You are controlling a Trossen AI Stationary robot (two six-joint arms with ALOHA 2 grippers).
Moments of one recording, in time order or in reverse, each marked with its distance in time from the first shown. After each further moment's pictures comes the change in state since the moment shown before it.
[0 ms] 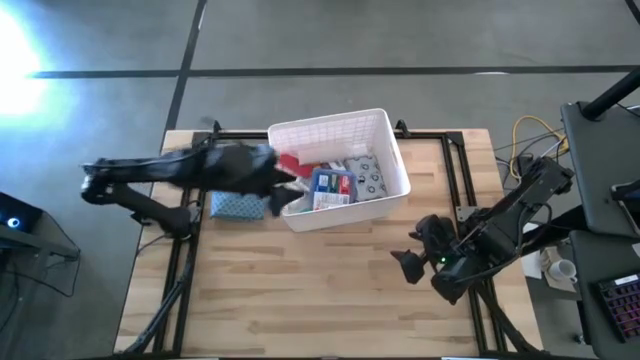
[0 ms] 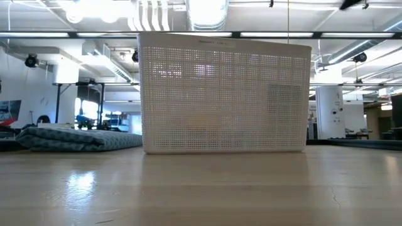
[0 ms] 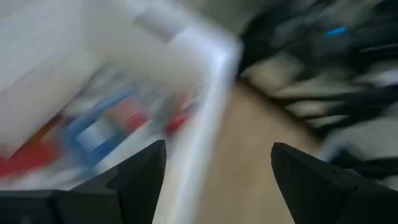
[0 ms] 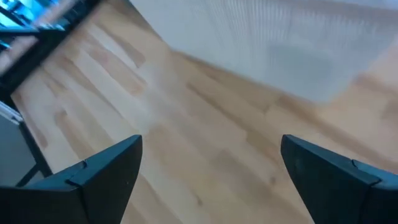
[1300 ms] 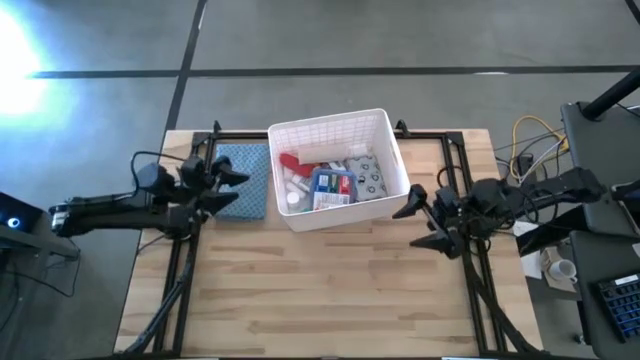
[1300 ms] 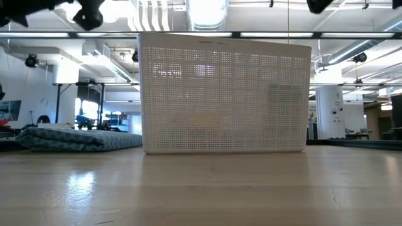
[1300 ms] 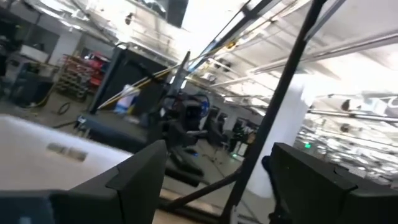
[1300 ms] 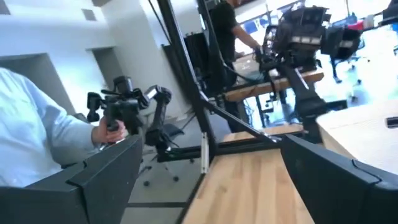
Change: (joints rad) left arm 0.168 -0.741 -1.022 1.107 0.375 0.117; right arm -0.515 -0.650 -0.788 1.498 -0.822 -1.198
